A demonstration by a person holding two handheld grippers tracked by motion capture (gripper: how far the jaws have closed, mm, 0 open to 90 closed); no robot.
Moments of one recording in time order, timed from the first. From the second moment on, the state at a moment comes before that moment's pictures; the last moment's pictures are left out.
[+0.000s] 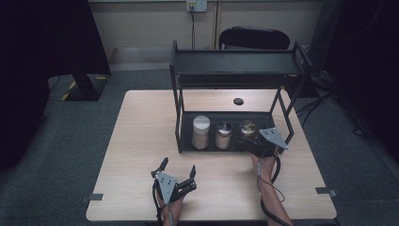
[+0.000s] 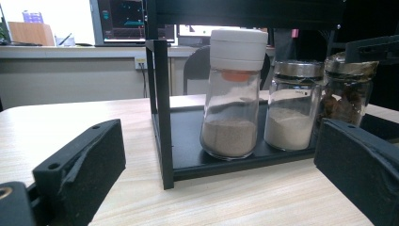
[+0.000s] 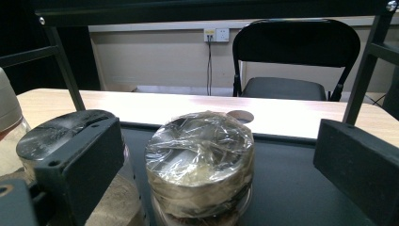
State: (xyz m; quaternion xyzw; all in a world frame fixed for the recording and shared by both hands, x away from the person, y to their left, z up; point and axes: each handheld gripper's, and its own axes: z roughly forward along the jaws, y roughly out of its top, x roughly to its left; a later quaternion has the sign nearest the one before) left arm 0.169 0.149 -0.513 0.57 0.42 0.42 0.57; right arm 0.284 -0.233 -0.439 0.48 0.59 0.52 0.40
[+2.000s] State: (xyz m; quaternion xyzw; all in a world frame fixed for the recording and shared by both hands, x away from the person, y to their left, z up) left arm 0.169 0.149 -0.513 0.57 0.42 0.42 0.57; right arm 0.234 -0.245 -0.439 0.48 0.56 0.54 0.41
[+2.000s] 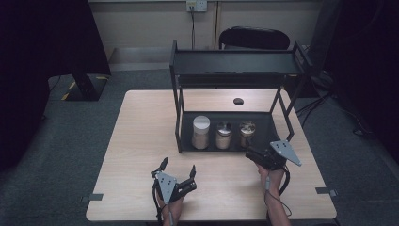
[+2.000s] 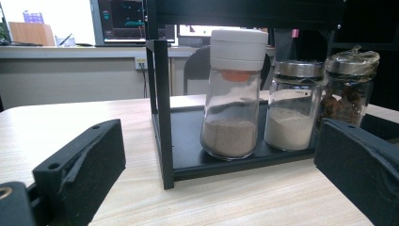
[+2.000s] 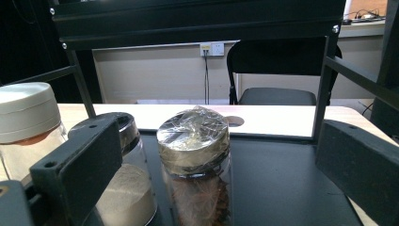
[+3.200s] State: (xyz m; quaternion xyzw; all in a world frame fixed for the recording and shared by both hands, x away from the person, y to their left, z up) left arm 0.169 0.149 -0.513 0.56 0.42 0.42 0.57; right arm 0.199 -0.251 -0.452 0.48 0.54 0.55 0.42
